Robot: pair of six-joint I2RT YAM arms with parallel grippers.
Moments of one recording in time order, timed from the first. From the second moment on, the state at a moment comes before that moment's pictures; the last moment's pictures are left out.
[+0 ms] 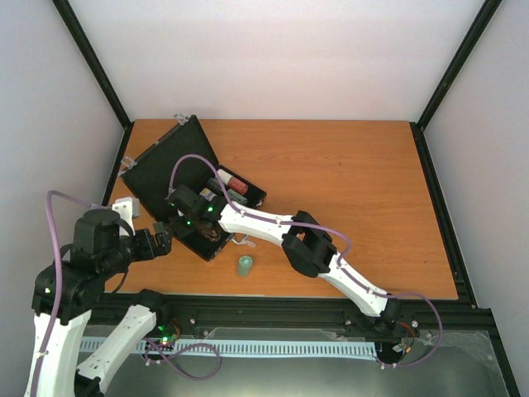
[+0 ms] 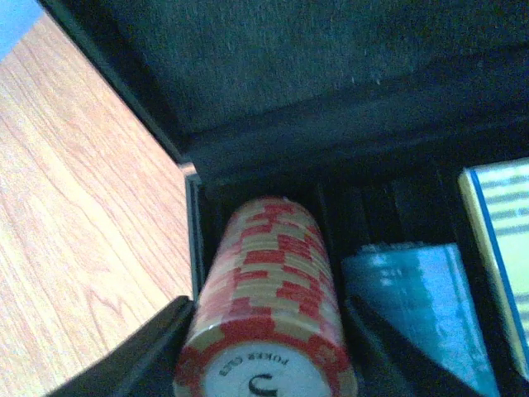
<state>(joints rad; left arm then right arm) -0.29 0.59 1.21 -1.35 -0.02 -0.45 1.12 2.52 2.23 -0.54 -0.03 0.40</state>
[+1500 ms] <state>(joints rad) -0.29 0.66 1.16 -1.26 -0.01 -0.45 1.12 1.98 1.48 -0.85 0.06 0.38</state>
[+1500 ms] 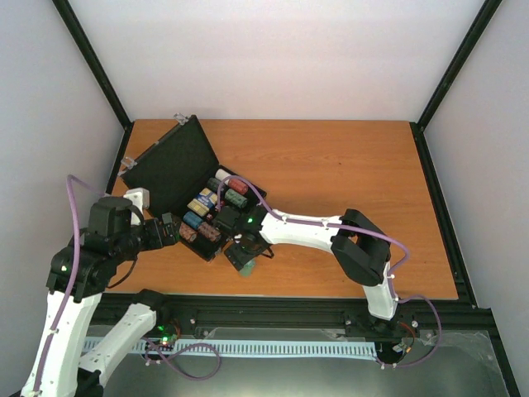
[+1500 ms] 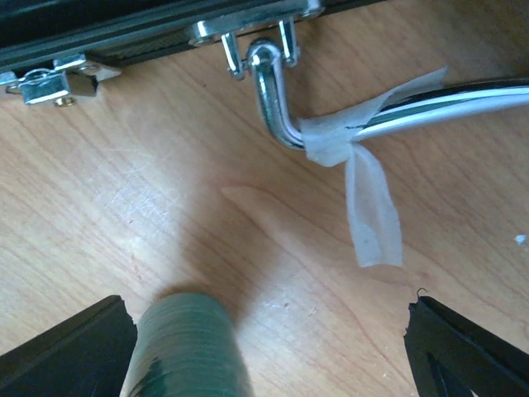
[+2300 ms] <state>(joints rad) -0.29 0.66 1.14 -1.26 -0.01 -0.45 1.12 1.95 1.40 -0.86 -0.12 0.37</state>
